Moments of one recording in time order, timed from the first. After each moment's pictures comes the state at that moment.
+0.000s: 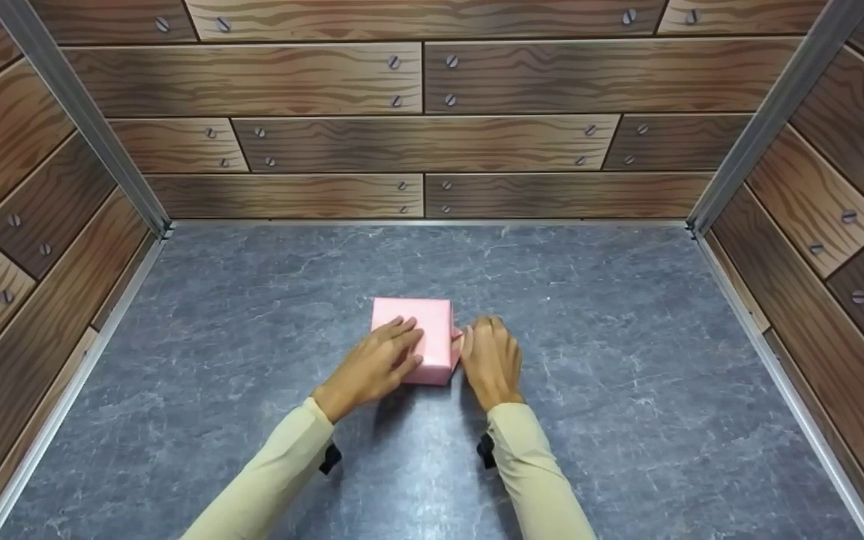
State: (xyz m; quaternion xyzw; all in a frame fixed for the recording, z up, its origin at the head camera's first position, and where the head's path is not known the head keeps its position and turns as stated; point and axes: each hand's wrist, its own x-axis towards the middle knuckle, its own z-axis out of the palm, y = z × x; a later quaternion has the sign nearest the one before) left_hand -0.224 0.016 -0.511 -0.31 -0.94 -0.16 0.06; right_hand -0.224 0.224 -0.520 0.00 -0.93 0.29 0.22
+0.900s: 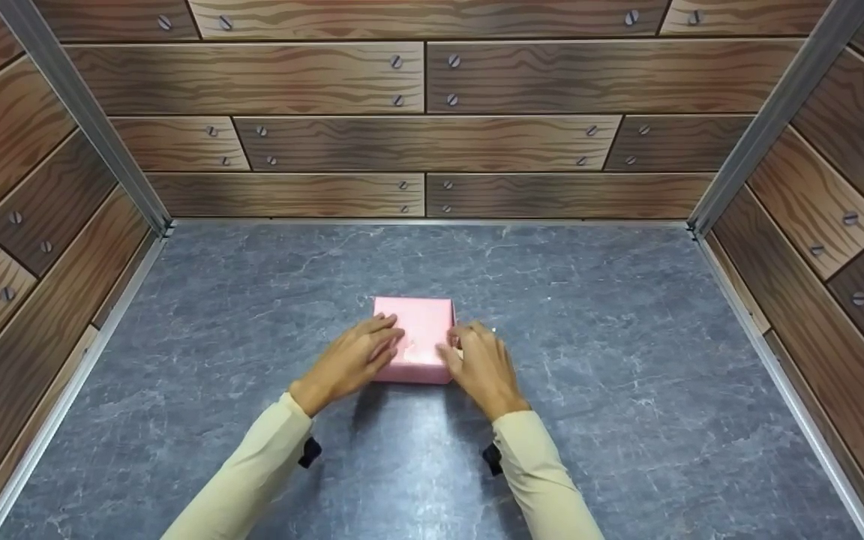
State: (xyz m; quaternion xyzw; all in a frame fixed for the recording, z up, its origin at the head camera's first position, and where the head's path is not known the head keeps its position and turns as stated) left_hand -0.231 -0.015 -0.511 -0.31 -0.92 -0.21 0.07; right_hand -0.212 0.219 -0.507 0.15 -0.93 0.30 0.16
